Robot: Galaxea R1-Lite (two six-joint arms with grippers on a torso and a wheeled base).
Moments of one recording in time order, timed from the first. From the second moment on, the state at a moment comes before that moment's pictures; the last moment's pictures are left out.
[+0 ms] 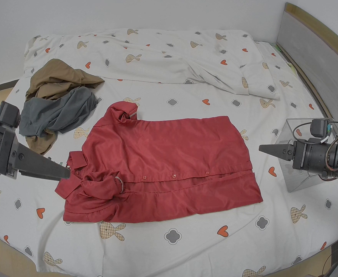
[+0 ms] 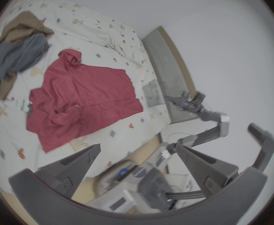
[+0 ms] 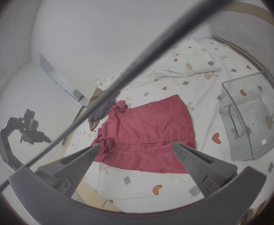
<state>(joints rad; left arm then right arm) -0.11 1.39 -1.34 0.91 -0.84 0.01 0.34 1.38 -0.72 -0.27 0.25 0.38</state>
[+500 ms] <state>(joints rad) 0.03 1.49 -1.00 0.37 -0.99 -0.13 0.23 1.54 -0.69 -0.33 0.44 0.37</state>
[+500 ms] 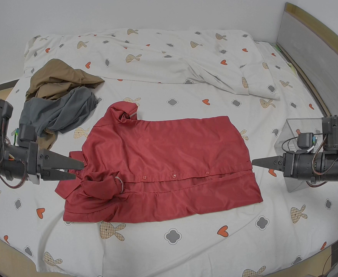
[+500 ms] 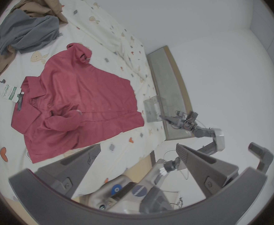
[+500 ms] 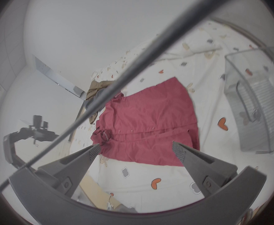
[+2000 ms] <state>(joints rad) 0.21 1.84 -0.94 0.25 -0.93 0.00 0.07 2.09 -0.81 -0.65 0.58 0.31</state>
